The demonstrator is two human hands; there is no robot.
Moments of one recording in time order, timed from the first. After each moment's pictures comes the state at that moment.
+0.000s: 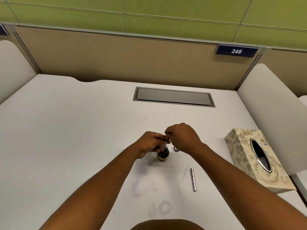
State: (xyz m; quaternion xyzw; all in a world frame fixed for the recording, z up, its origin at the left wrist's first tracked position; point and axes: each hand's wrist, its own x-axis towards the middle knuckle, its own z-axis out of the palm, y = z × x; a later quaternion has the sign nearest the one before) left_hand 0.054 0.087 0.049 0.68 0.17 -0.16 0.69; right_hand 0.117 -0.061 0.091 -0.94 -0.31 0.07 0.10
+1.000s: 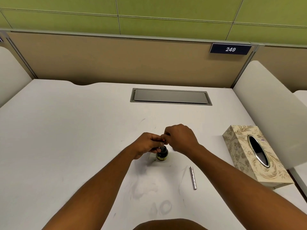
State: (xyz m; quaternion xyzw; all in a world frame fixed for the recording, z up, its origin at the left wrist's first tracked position) left_hand 0.053 0.094 0.042 0.71 0.12 -0.17 0.67; right_hand 0.109 -0.062 0.089 -0.95 -0.28 0.06 0.11
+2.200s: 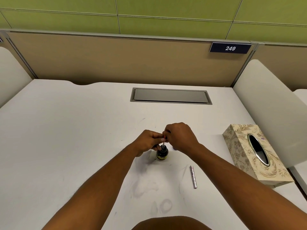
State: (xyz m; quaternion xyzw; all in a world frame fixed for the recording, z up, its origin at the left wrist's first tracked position) left_hand 0.061 0.094 0.037 0.74 0.10 -0.13 0.65; right_hand 0.108 -0.062 0.093 -0.95 -0.28 0.06 0.15
